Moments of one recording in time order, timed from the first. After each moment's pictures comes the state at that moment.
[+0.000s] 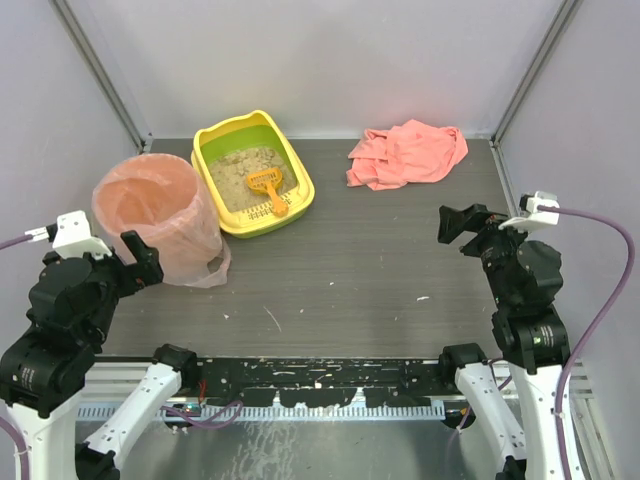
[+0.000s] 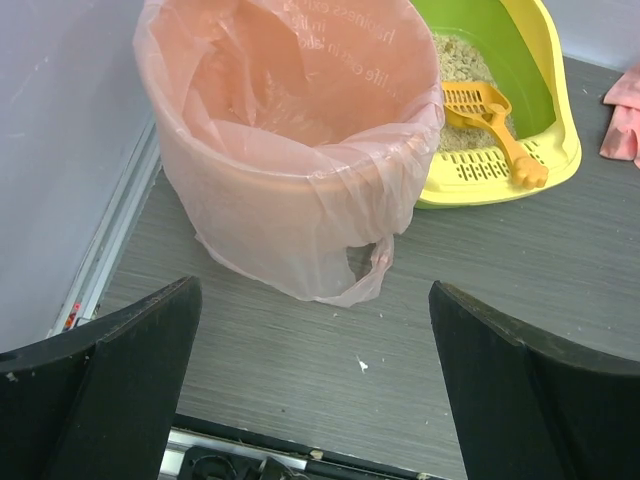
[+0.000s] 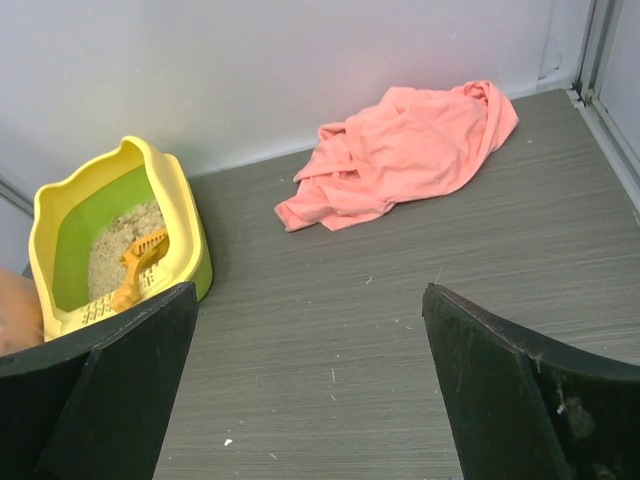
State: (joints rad) left arm -0.29 0.58 1.37 -1.16 -0.43 -0.30; right arm 0.11 0.51 0.96 -0.48 0.06 0.35
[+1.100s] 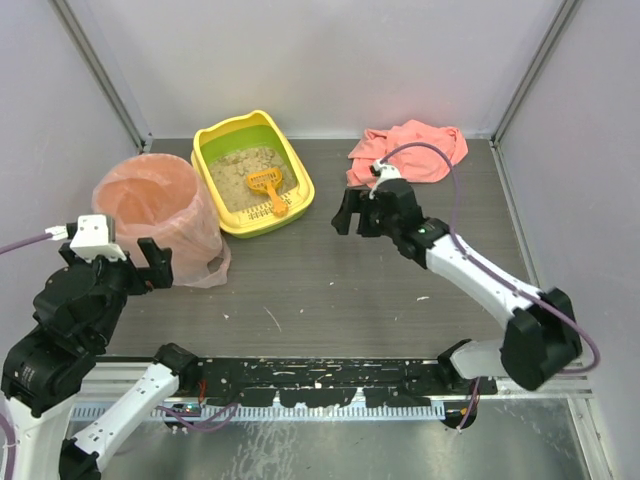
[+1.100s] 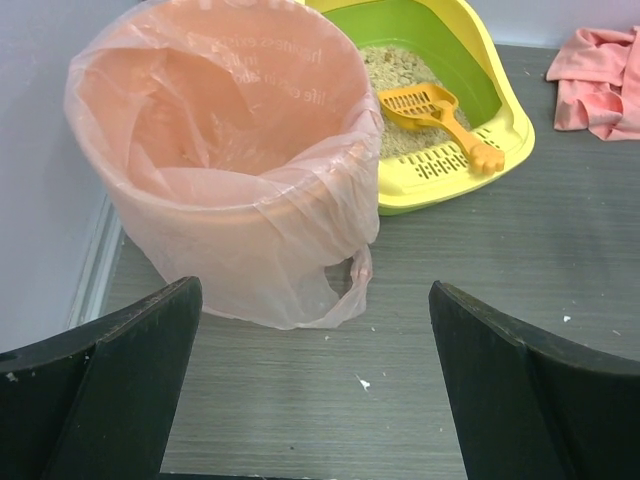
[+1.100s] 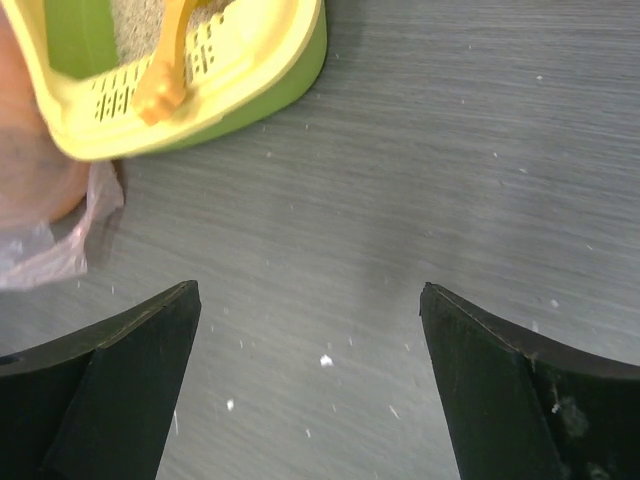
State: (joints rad) left arm -0.47 0.52 1.28 -1.03 -0.47 -0.20; right arm 0.52 1.28 0.97 -0.23 -0.04 0.46
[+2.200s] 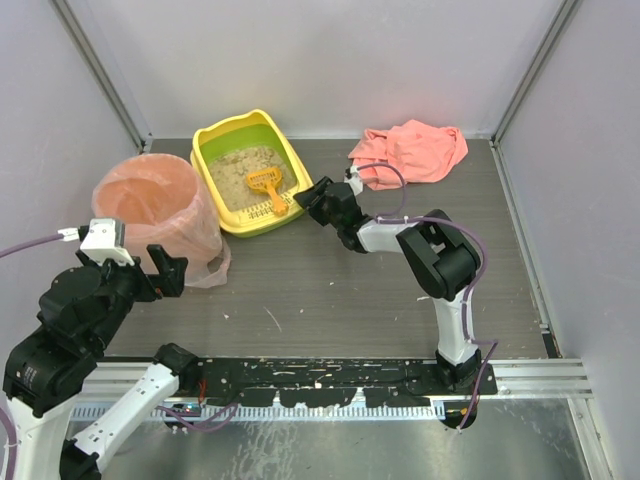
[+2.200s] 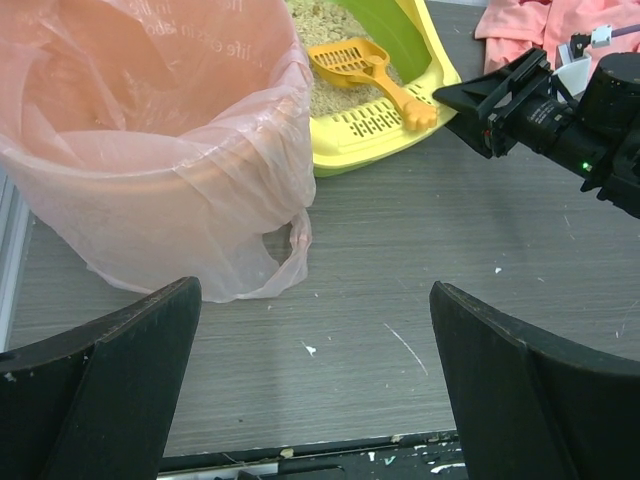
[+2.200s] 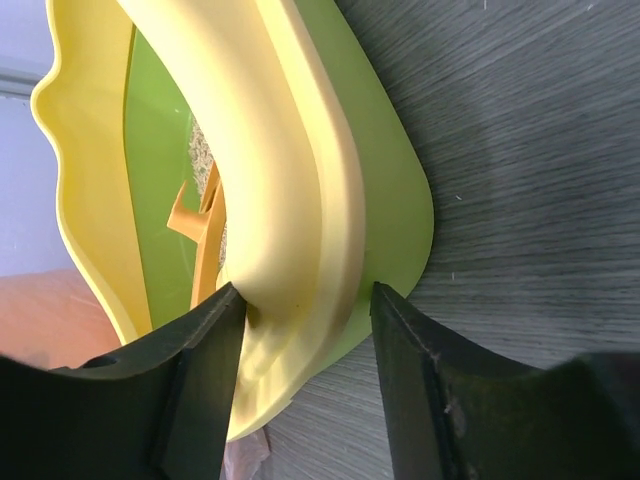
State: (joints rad) left arm -0.47 0.51 1.25 -1.07 -0.31 -0.29; right arm 0.62 2.04 1.17 0.51 0.12 1.13
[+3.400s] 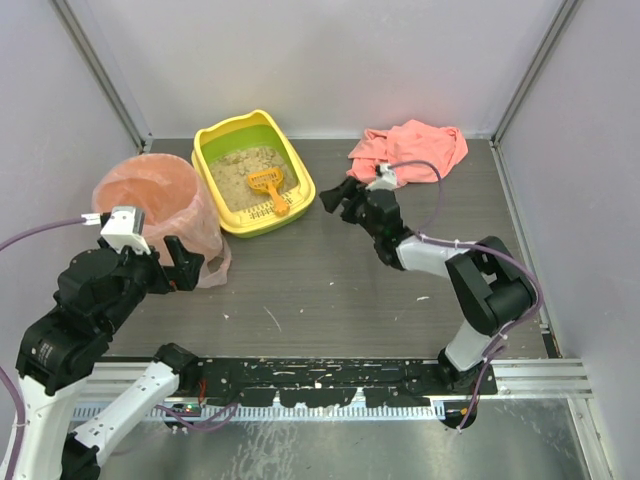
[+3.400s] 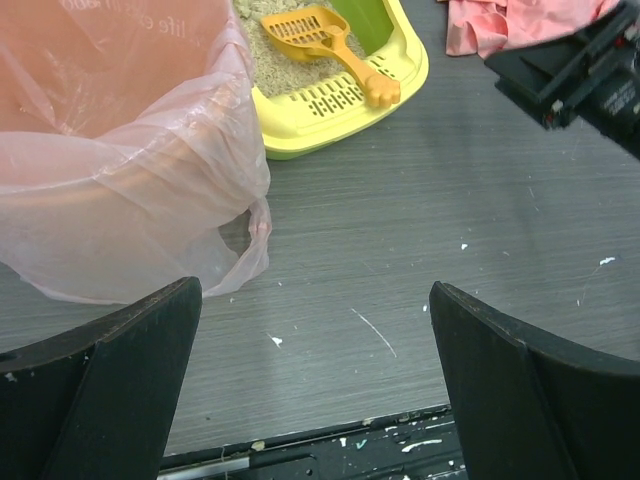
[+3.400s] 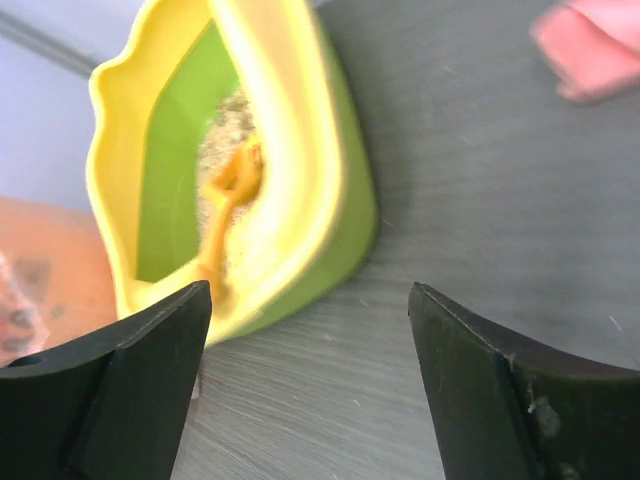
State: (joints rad) left arm -0.47 0.58 1.25 -1.05 -0.21 -0.33; right arm 0.52 1.66 0.75 0.69 0.10 0.84
